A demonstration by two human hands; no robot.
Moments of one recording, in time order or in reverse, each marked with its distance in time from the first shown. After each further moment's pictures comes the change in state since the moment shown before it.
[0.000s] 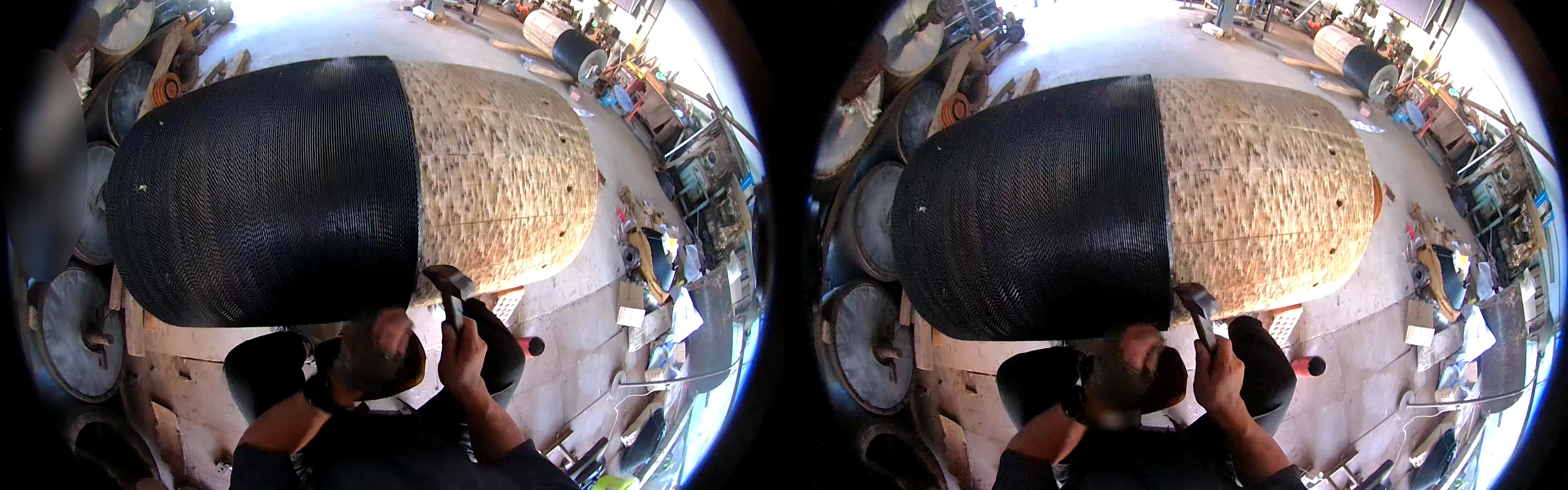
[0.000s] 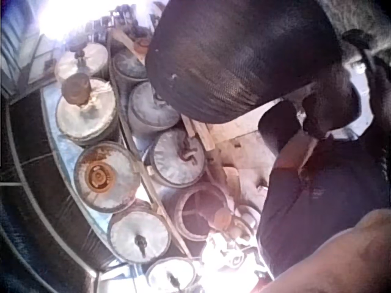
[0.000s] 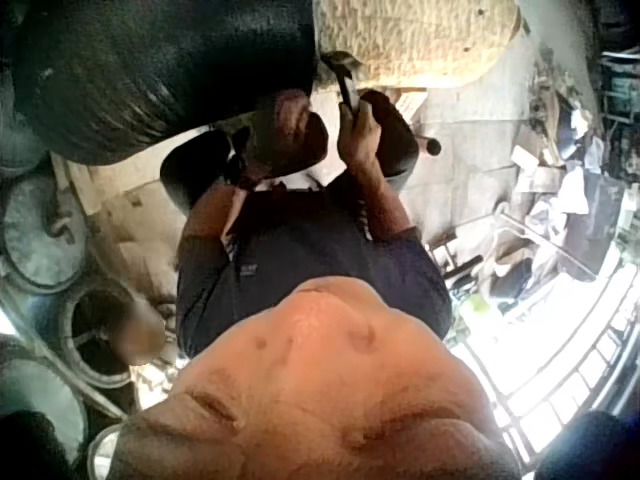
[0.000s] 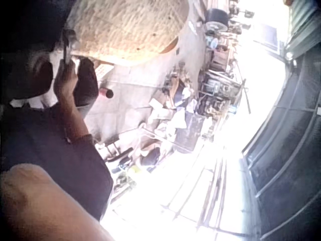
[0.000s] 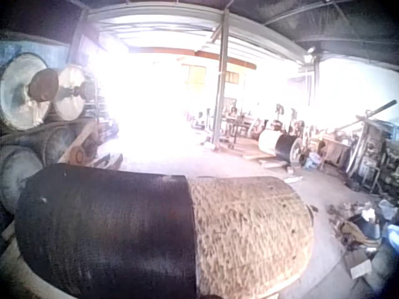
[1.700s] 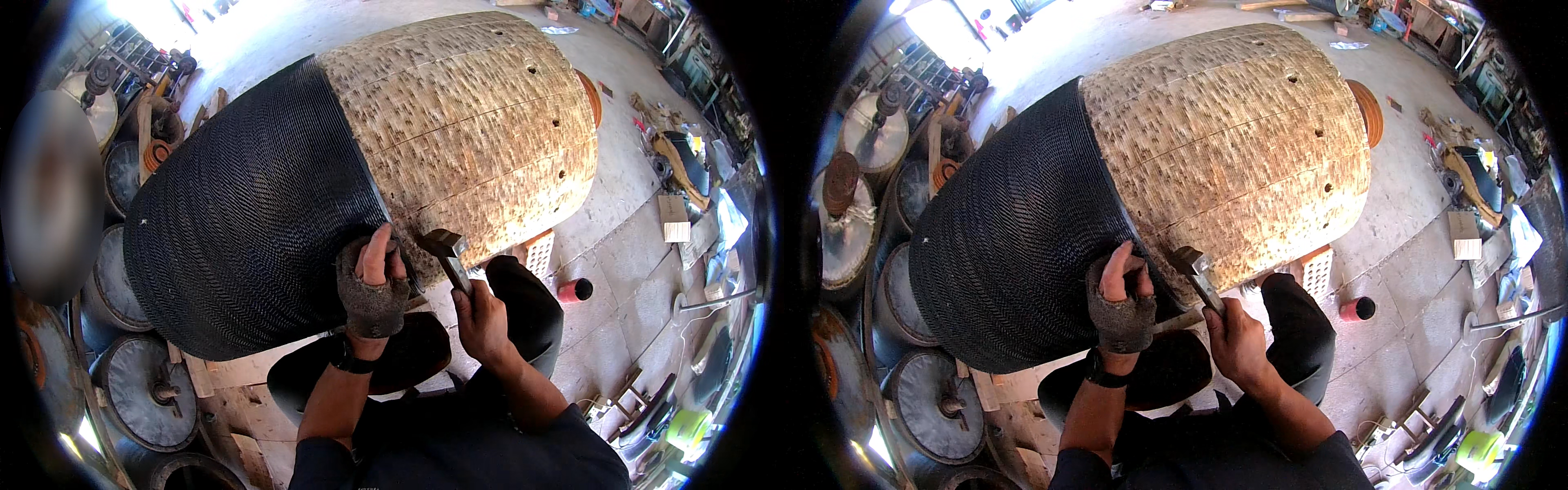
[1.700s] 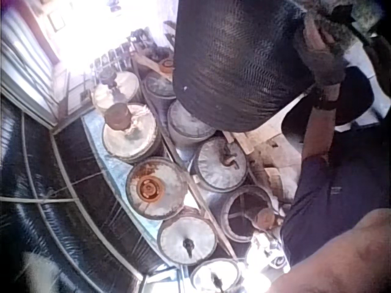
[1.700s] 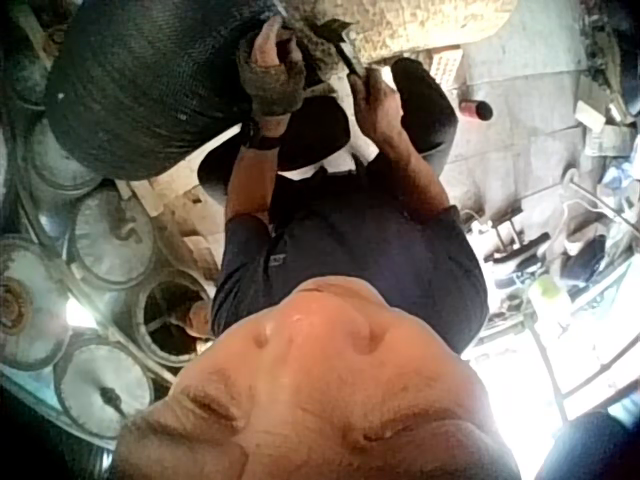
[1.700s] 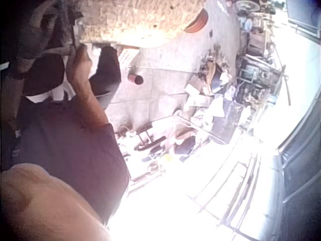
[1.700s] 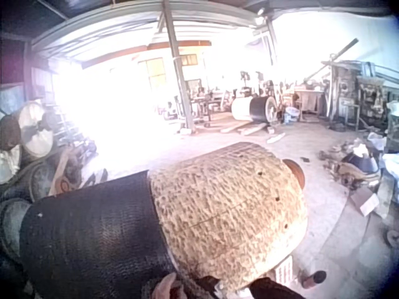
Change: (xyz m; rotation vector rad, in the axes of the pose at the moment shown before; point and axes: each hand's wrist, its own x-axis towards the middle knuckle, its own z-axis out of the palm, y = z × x) left_hand 0.016 0.009 0.053 0.098 0.273 0.026; right_hand -0.050 0.041 -0.014 0.129 -0.082 0.190
